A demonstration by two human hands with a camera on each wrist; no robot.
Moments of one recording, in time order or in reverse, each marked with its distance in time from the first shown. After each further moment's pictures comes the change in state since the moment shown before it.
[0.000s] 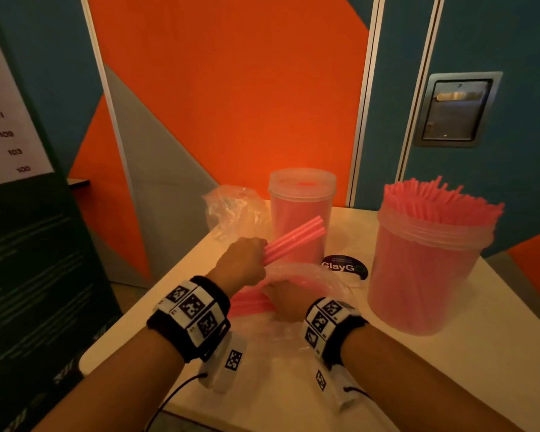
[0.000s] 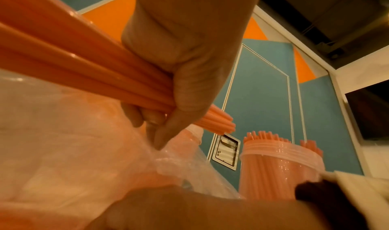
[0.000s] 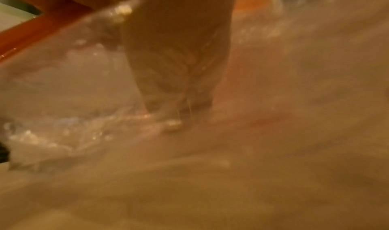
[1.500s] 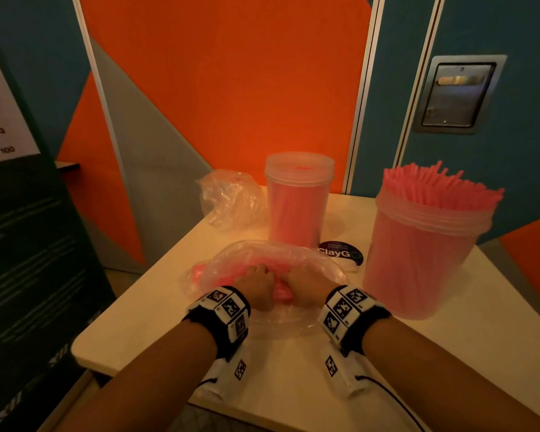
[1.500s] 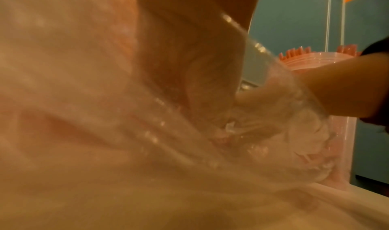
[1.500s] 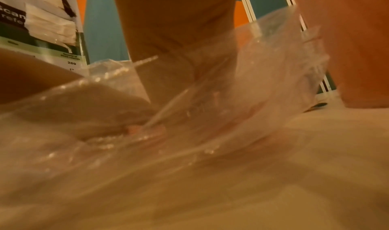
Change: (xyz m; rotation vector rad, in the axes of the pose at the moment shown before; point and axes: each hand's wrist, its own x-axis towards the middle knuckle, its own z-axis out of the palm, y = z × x) left_hand 0.011 -0.004 0.101 0.161 -0.350 0.082; right_hand -0.024 0.021 0.008 0.159 0.051 0.141
